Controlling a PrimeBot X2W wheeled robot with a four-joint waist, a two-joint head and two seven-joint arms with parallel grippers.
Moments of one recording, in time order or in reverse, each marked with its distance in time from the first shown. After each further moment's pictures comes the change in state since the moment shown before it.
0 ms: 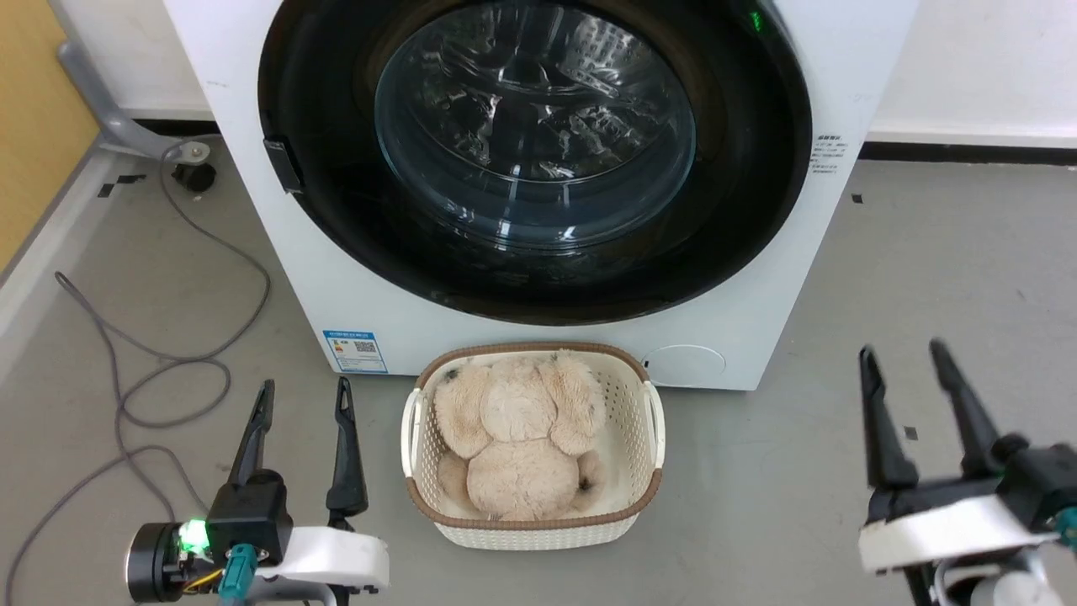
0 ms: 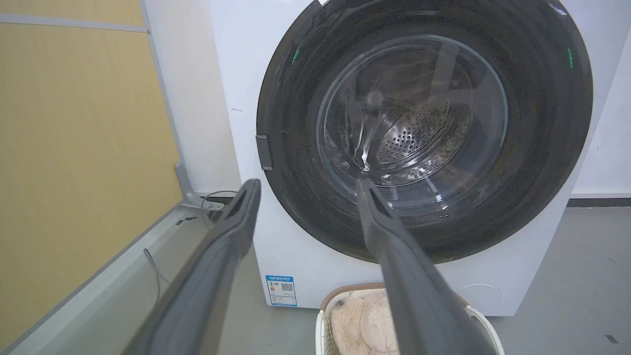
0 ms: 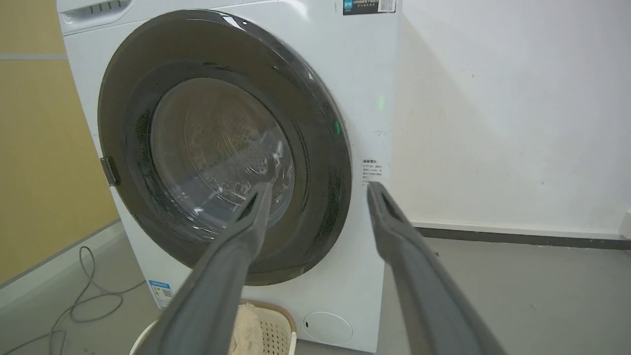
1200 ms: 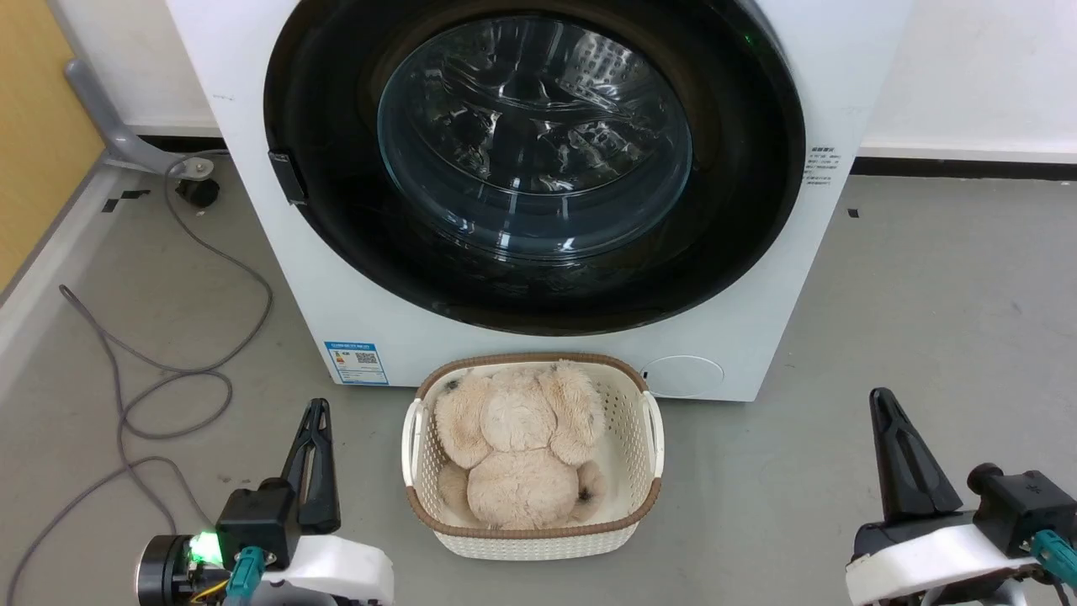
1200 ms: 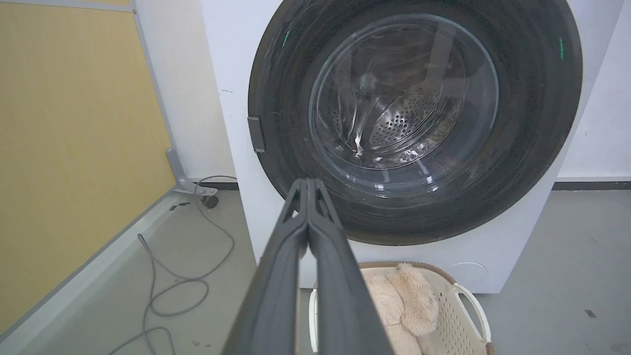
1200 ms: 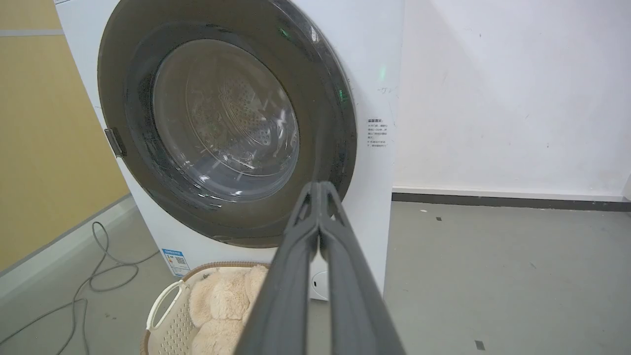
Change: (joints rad) left arm 0.021 -0.004 -0.002 0.016 -0.002 -0.023 0.040; right arm 0.067 0.002 0.030 0.014 0.023 0.000 0.038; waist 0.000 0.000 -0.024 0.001
